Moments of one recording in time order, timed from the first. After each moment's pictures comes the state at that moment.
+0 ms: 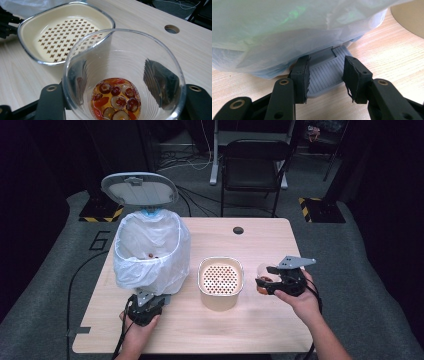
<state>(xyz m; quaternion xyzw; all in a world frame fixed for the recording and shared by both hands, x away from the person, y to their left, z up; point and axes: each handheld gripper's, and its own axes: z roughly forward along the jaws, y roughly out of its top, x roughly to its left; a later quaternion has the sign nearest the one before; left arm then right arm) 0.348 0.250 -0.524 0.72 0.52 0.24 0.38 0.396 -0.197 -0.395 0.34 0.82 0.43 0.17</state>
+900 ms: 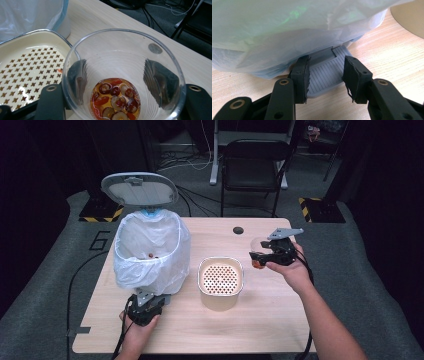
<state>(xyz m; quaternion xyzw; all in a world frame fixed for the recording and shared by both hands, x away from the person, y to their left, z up) 0.348 0.250 -0.524 0.72 0.52 0.24 0.39 0.471 -0.179 -0.369 0.34 0.82 0.42 0.19</state>
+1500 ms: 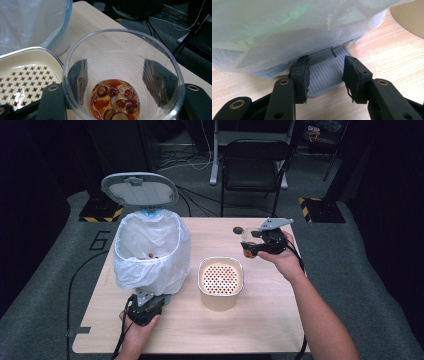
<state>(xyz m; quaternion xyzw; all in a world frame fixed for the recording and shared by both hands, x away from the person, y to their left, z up) 0.348 0.251 -0.524 0.72 0.52 0.24 0.39 0.503 -0.159 -0.362 0.29 0.83 0.44 0.20</state>
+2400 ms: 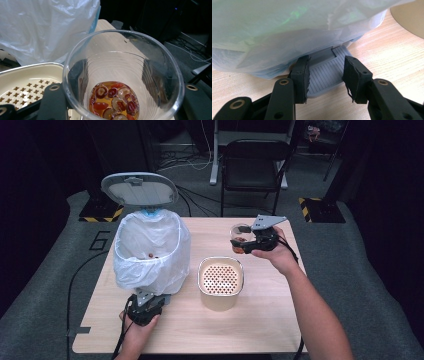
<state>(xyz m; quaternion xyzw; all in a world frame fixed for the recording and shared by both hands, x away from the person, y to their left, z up) 0.348 0.251 -0.524 0.72 0.52 0.24 0.39 0.511 -0.137 -0.357 0.18 0.83 0.50 0.20</state>
